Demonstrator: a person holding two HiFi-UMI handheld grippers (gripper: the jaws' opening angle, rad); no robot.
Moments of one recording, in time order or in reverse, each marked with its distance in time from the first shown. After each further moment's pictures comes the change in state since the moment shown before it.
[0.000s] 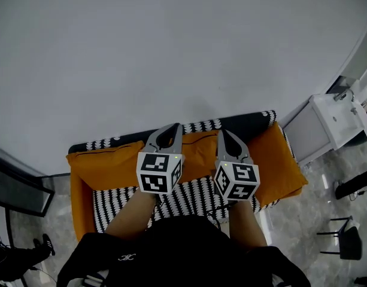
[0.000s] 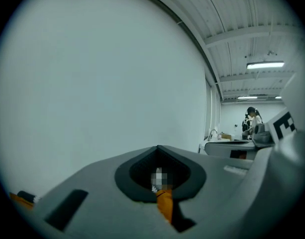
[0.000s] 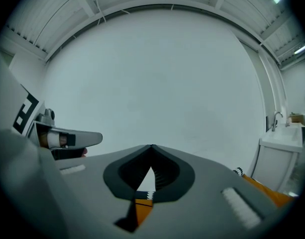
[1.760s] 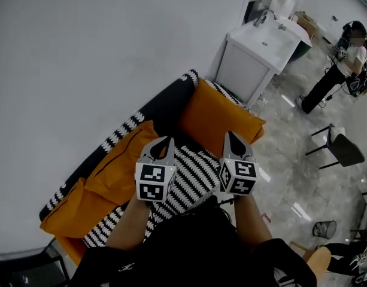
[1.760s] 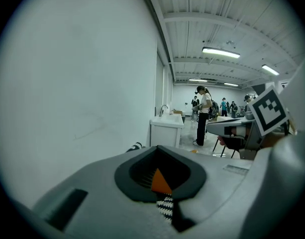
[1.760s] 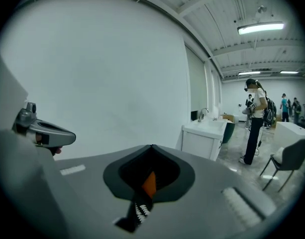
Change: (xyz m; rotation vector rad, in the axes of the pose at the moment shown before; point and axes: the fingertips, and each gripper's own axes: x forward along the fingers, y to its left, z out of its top) left arm 0.124 -0.247 -0.100 0.213 0.267 -0.546; right arm -0.165 -0.279 -0.079 0.110 0.135 -0.665
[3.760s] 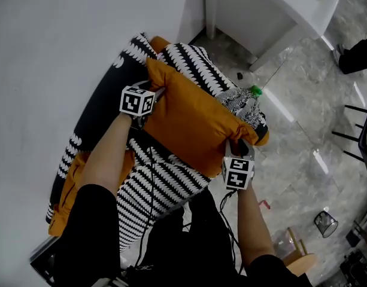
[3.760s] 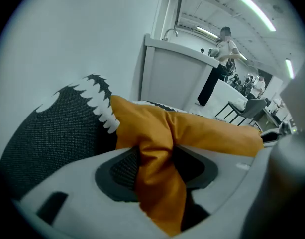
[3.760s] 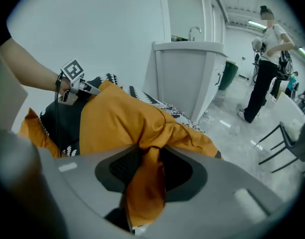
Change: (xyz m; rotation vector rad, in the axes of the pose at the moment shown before) left arm 0.658 0.058 -0.219 -0.042 0.612 -0.175; right arm 0.324 -0.351 -0.345 0.091 0.645 -0.022
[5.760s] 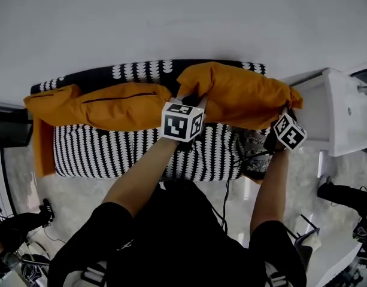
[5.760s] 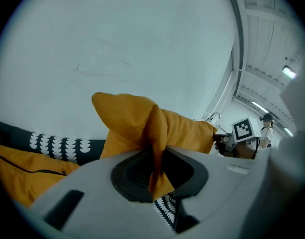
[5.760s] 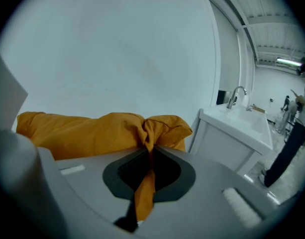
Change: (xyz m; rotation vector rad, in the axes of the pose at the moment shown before) left arm -0.430 -0.048 -0.091 -0.710 -0.599 0.380; right arm -0.111 0.211 0.313 -0.311 -0.359 0.186
